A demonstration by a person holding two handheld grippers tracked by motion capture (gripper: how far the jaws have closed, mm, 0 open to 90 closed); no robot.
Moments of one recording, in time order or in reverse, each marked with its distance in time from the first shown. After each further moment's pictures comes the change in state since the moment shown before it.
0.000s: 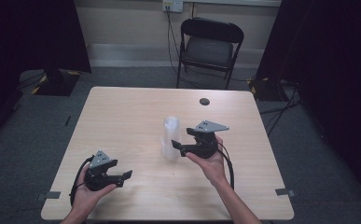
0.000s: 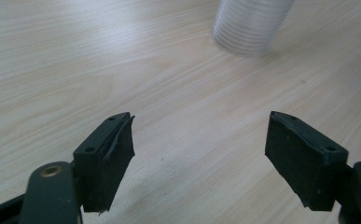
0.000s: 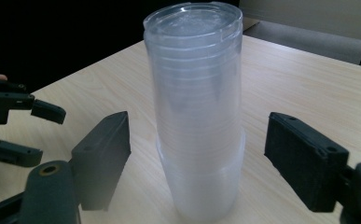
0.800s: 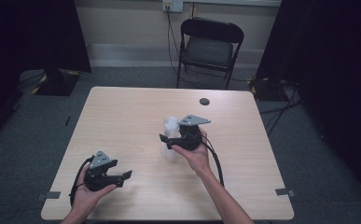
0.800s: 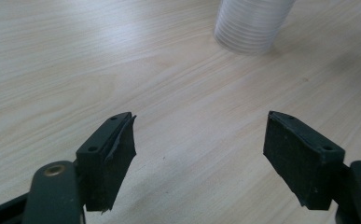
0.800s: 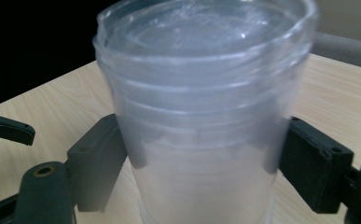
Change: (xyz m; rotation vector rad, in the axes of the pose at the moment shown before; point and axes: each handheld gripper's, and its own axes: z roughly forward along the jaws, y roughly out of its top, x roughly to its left) left arm -0.001 0.000 0.000 0.002 0.013 0.010; right arm -0.001 0.004 0.055 0.003 0.002 -0.022
